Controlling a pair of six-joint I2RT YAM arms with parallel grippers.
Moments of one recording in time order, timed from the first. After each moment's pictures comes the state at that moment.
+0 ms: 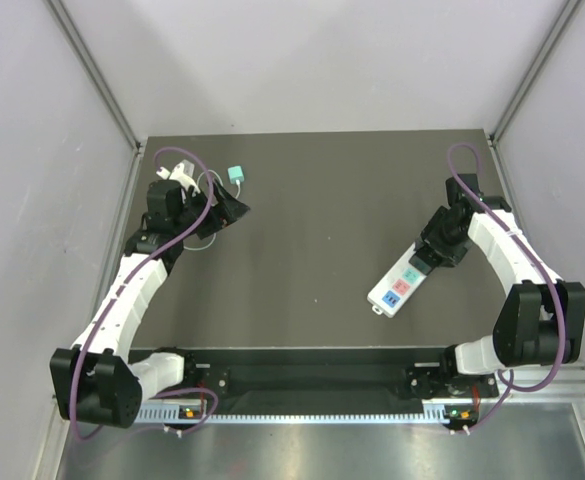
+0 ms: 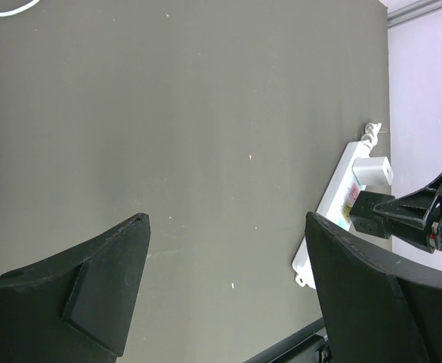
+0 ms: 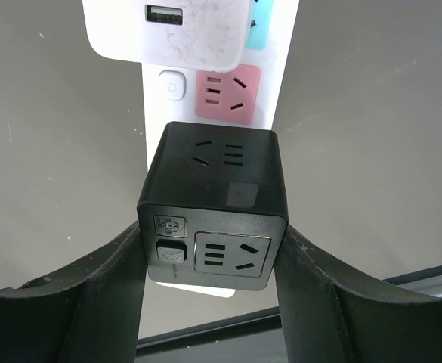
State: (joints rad) left arm -0.13 1.13 0.92 -0.28 0.36 -0.65; right arm 0.03 1.42 1.08 -0.92 0.02 0.69
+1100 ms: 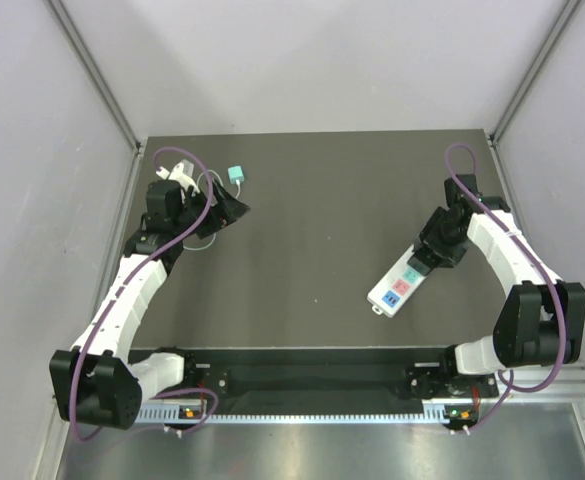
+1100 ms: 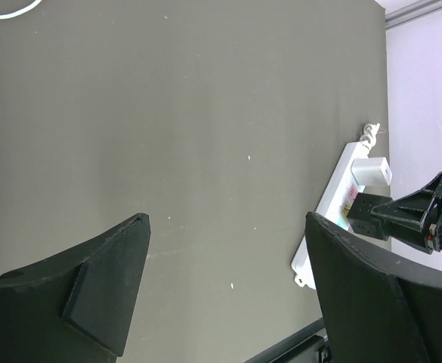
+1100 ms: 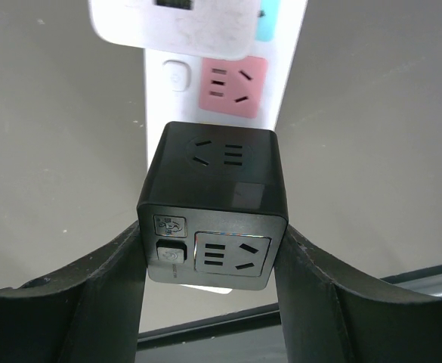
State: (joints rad) left arm -0.13 1.13 0.92 -0.28 0.36 -0.65; right arm 0.04 1.42 1.08 -0.92 0.02 0.67
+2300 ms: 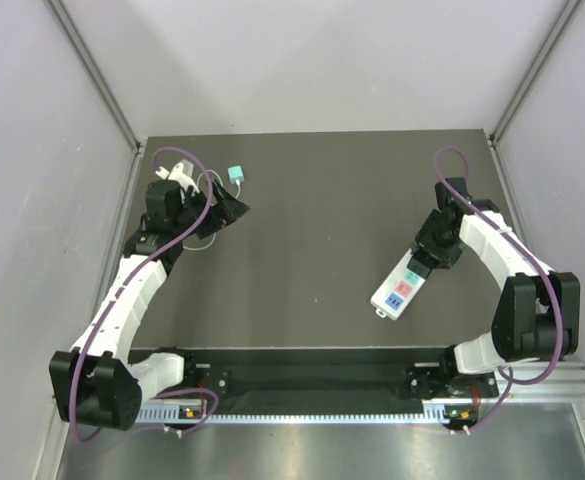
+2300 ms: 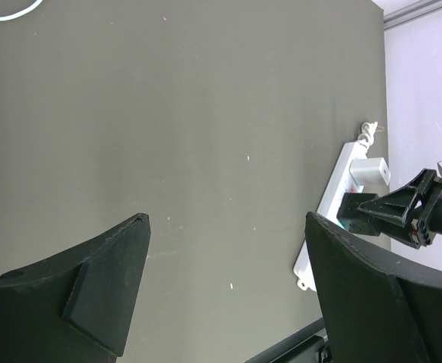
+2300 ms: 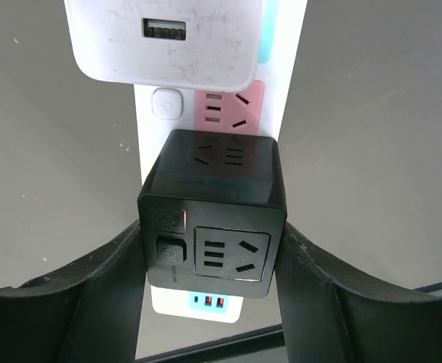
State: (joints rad) left arm -0.13 1.12 0.92 -0.28 0.36 -0.65; right arm 0.08 1.47 1.03 -0.85 0.08 0.68
